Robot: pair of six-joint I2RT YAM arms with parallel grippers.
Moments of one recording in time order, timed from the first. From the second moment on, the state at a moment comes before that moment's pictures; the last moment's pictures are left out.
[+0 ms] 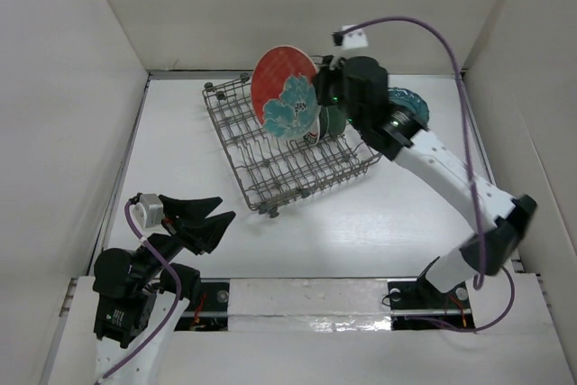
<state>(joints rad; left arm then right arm) -0.31 0.01 0.63 -0.38 0.48 -0.47 0.72 1.46 1.61 -0.24 0.37 0.25</state>
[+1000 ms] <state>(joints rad) -0.31 0.01 0.63 -0.38 0.48 -0.47 0.81 2.17 2.07 -0.38 0.75 -0.11</state>
